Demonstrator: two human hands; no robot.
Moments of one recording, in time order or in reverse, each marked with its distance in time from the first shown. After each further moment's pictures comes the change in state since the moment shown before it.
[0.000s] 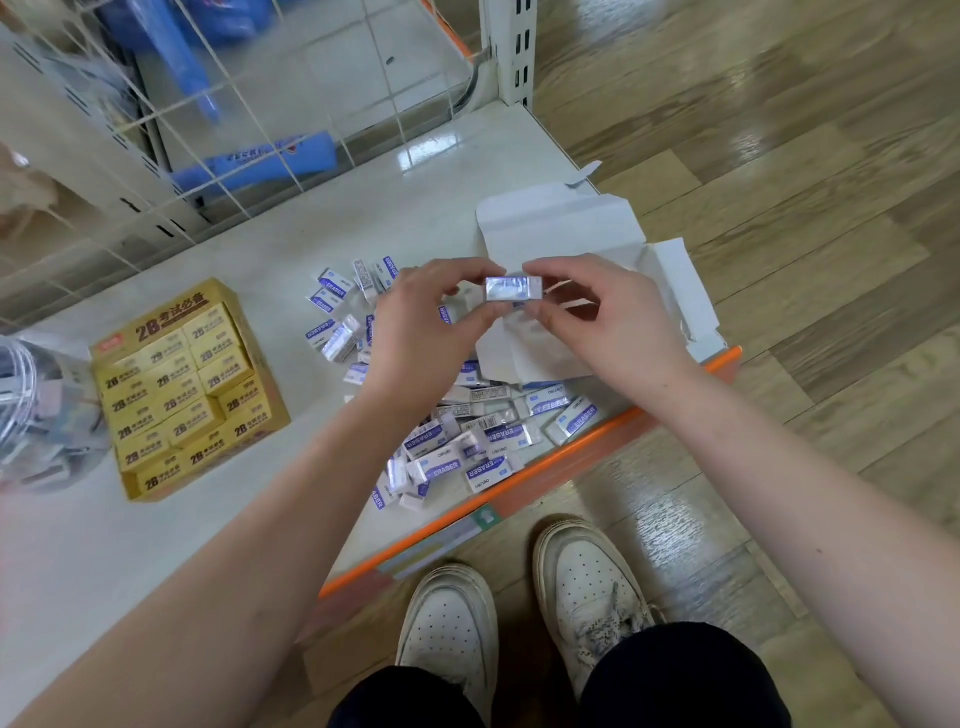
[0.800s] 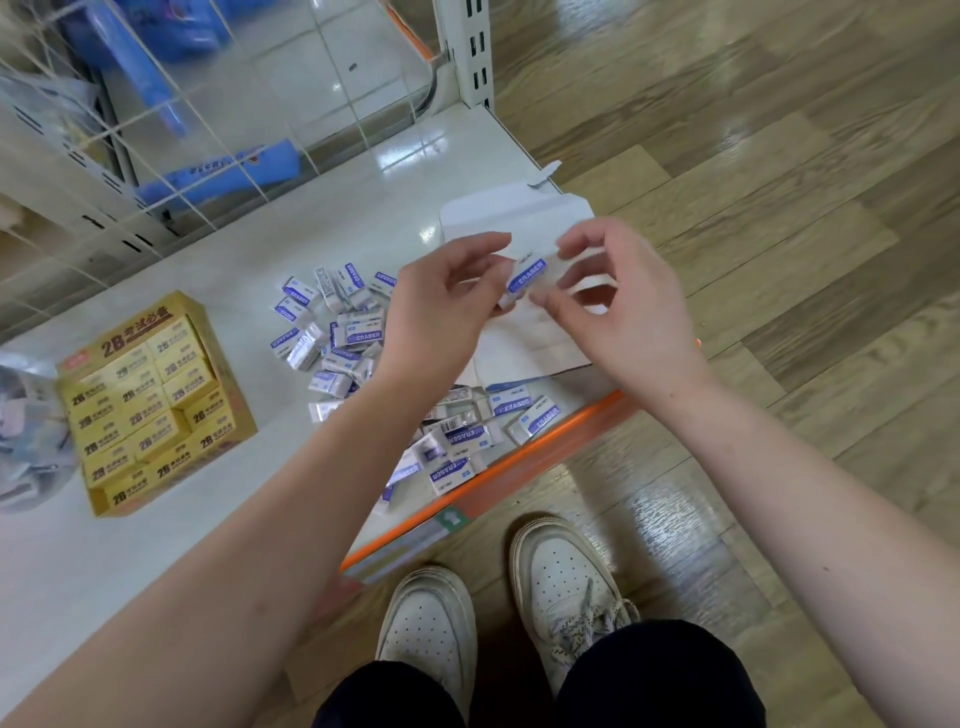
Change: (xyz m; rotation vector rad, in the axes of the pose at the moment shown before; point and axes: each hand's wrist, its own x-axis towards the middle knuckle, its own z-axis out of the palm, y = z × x) left_hand 0.006 0.042 0.030 -0.453 -0.039 -0.190; right_hand -0.010 0.010 -0.030 0.036 0.177 -0.082
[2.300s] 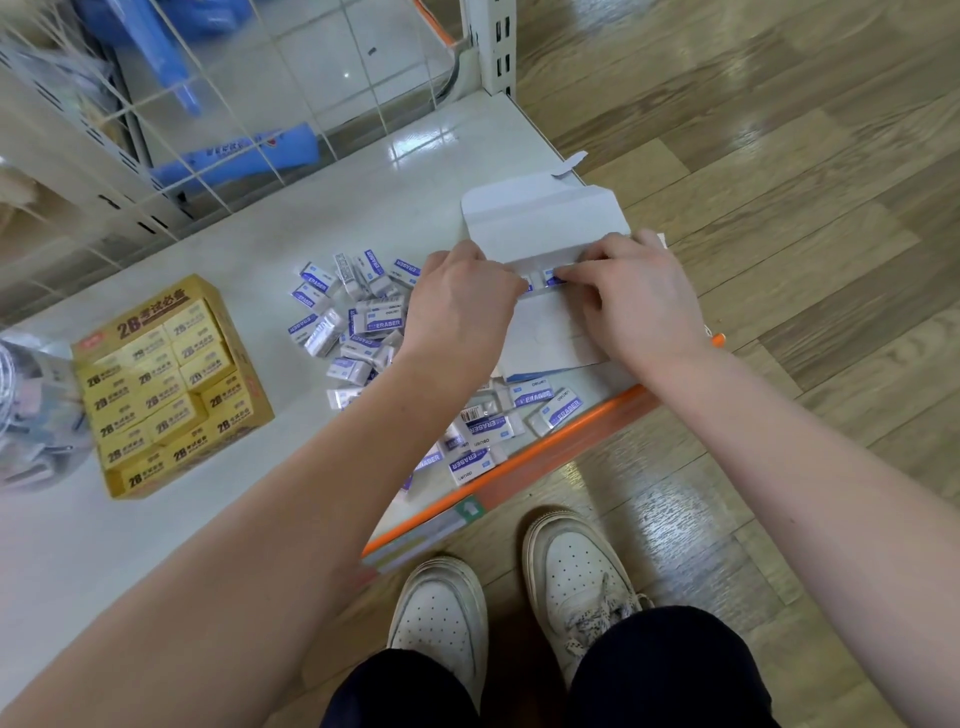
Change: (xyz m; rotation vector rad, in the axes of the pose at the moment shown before) left_hand 0.035 -0.042 -0.007 1.285 -0.102 0.391; right_hand 0.018 0.025 0.011 -0.766 -0.180 -0.119
